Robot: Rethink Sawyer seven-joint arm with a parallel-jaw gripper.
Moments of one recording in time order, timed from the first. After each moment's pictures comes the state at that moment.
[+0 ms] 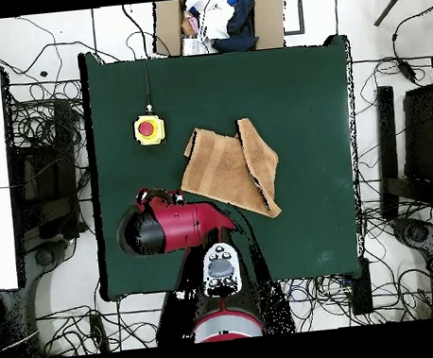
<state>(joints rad) -0.34 -0.31 -0.04 1.87 0.39 -0.15 1.77</state>
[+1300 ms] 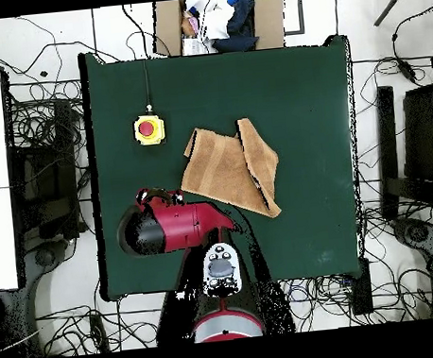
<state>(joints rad) -0.59 -0.34 0.25 1.97 0.31 -0.01 1.77</state>
